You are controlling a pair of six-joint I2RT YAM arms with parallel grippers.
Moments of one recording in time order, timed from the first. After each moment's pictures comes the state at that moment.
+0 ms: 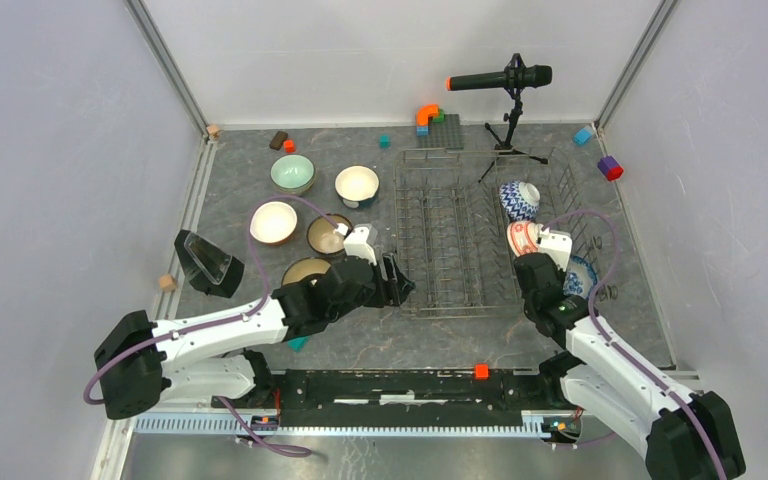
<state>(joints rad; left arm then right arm) -1.06 1.12 0.65 -0.04 -0.29 -0.85 0.42 0.83 0.35 -0.34 0.68 0.39</state>
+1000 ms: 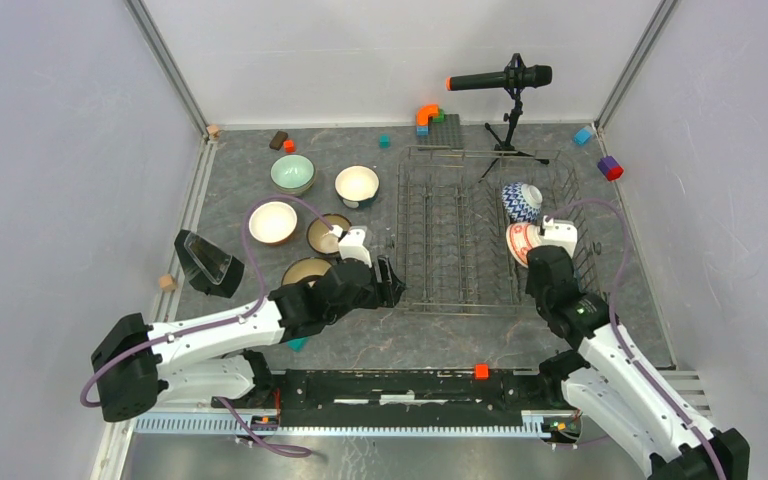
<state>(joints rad) -1.06 1.10 0.64 -0.11 -0.35 -0.82 0.41 0.70 0.47 -0.51 0.56 0.31</state>
